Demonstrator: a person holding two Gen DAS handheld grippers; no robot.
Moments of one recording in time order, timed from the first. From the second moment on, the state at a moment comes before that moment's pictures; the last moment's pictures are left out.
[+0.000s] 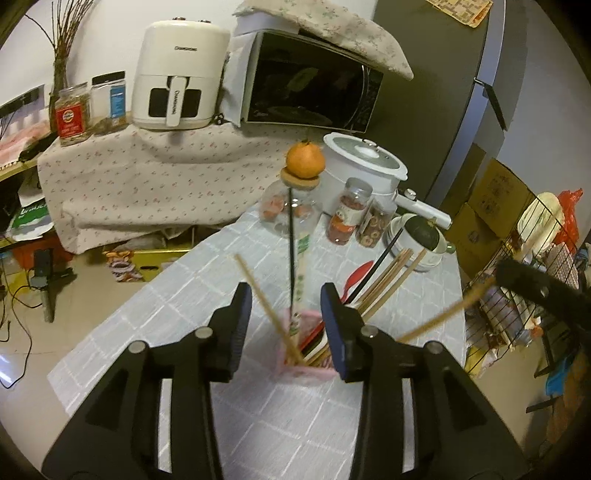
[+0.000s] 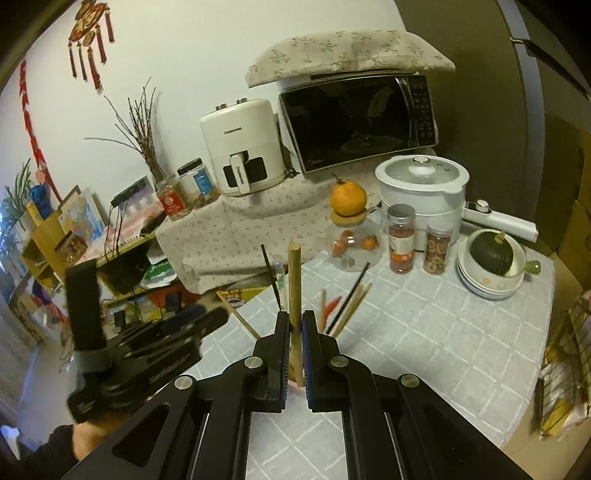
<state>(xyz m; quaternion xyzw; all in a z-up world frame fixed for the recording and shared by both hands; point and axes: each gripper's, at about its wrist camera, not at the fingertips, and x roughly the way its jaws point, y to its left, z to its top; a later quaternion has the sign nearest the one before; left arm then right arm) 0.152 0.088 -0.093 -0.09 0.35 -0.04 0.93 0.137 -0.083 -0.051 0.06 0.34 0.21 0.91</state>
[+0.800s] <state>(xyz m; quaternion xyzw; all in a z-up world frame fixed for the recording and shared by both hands) 0.142 0.106 -0.114 -0.07 0.42 -0.04 0.90 0.162 -0.052 -0.076 0.02 0.36 0.19 0.91</state>
